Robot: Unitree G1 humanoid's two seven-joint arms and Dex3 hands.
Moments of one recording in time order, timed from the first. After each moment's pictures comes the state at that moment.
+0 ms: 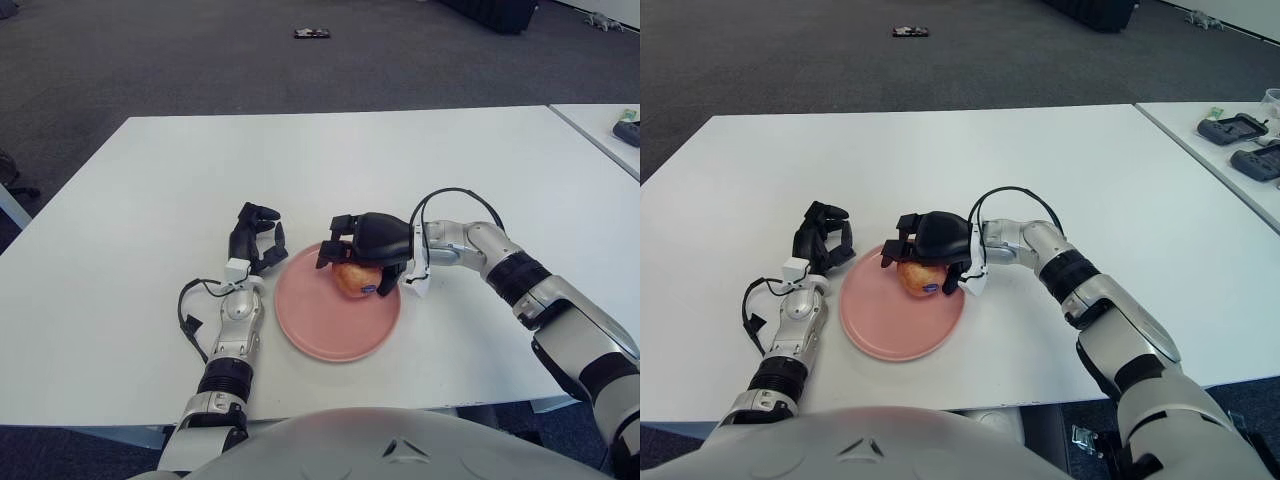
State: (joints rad) left arm -0.10 -0.05 0.08 0.55 0.06 -0.50 0.18; right arm -0.67 -0.45 0.70 0.52 -0.95 -0.99 0.00
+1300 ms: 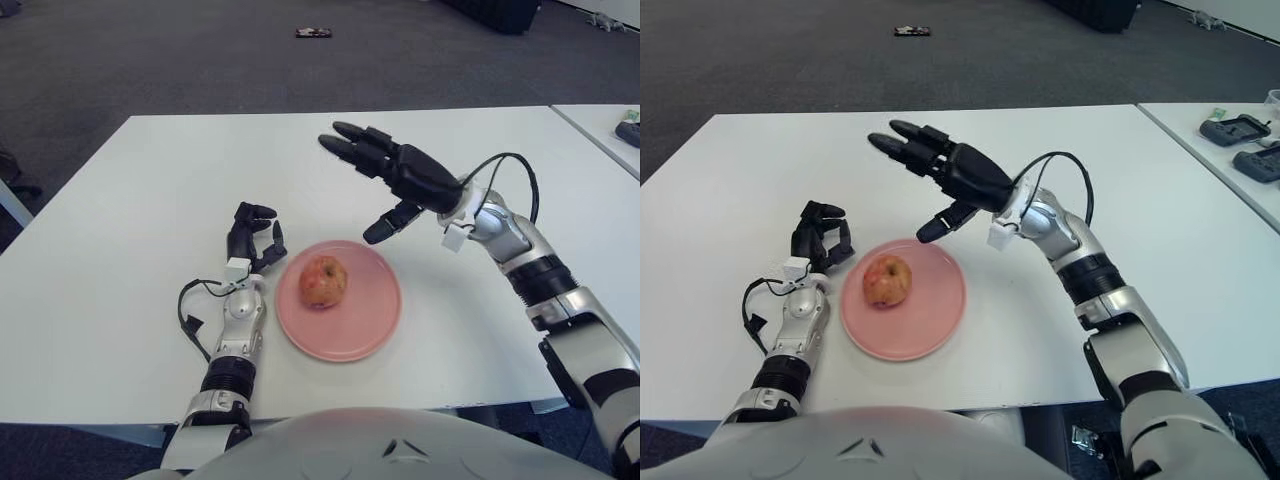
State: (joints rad) left arm -0.11 -0.06 0.09 0.58 0.03 -0.55 0.20; right arm -0.52 -0.45 0.35 0.32 -0.27 -0.92 0.13
